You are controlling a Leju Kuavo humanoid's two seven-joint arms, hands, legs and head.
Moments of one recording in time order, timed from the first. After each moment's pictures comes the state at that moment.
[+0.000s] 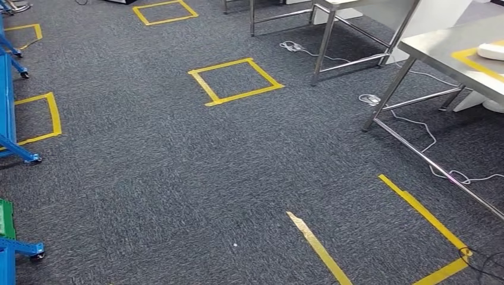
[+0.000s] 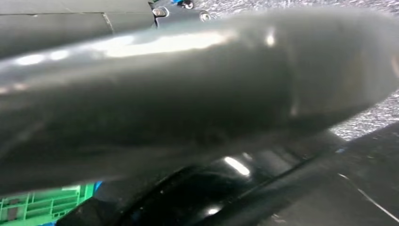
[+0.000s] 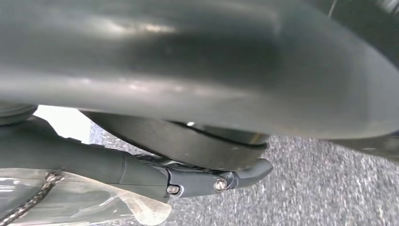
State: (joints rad) left arm 0.00 -0.21 0.35 -0.20 -1.31 0.44 -0.02; right arm -0.03 0.20 -0.14 -0.18 0.58 -0.17 0.07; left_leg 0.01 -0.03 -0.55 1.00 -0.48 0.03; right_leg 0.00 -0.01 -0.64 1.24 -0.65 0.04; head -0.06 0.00
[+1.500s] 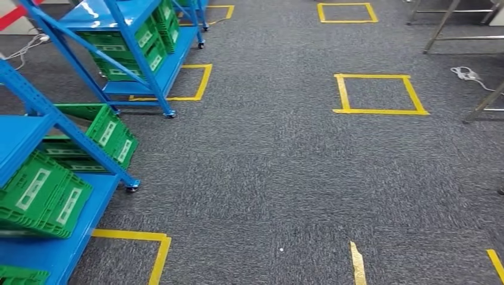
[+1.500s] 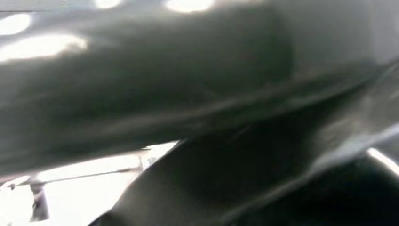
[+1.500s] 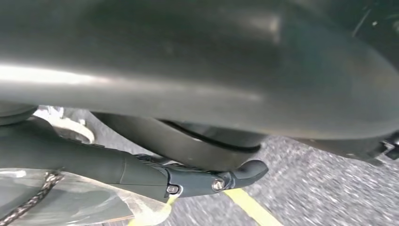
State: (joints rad) left arm 0.01 -0.18 0.40 -0.20 -1.27 0.36 0.07; right arm -0.04 0.20 -0.07 -0.18 0.72 -0.14 0.06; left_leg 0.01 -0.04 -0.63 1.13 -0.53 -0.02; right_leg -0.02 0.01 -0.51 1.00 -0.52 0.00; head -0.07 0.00
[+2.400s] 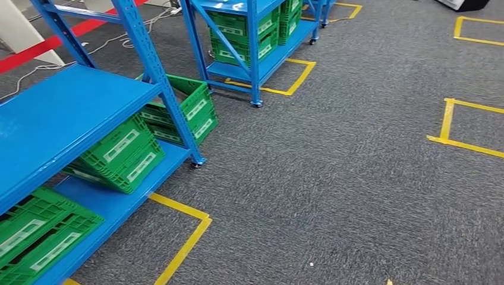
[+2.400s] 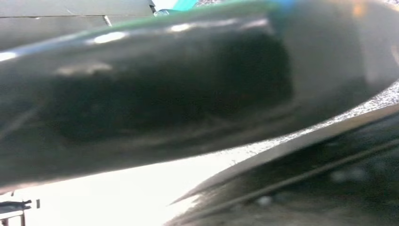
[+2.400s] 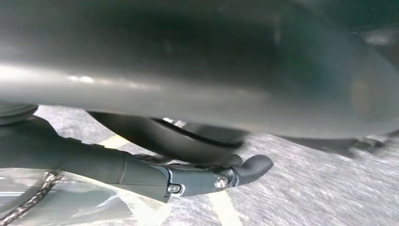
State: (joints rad) left arm 0.01 -0.17 0.46 -0.20 -1.25 0.33 0.08; right arm -0.04 0.20 -0.06 -0.18 0.75 -0.16 0.04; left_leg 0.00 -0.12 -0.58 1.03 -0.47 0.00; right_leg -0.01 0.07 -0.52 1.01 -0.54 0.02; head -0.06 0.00
